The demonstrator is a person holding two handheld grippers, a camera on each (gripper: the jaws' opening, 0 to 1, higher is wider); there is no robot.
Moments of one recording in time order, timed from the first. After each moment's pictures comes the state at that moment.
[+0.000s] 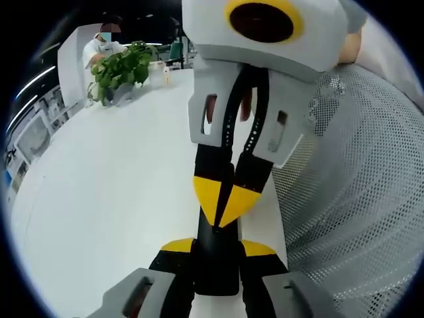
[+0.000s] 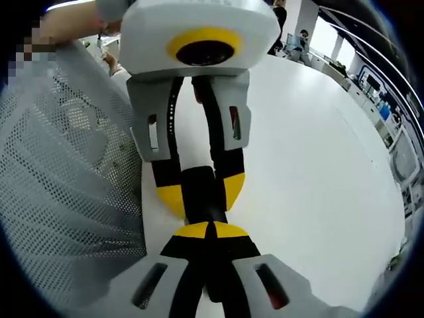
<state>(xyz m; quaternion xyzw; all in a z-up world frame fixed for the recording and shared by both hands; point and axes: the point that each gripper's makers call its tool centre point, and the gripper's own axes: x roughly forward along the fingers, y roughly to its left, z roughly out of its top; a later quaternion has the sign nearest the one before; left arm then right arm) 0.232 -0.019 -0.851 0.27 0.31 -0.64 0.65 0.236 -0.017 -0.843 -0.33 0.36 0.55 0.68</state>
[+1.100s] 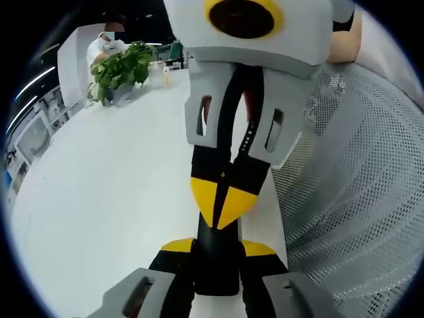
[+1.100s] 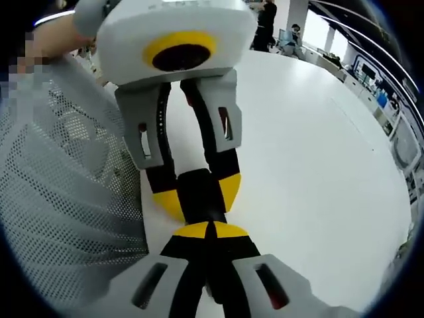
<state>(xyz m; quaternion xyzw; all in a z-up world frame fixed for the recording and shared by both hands) 0.231 -0.019 -0.851 0.27 0.31 -0.64 0.65 0.236 -0.016 -0.843 -0.30 0.38 0.54 0.69</state>
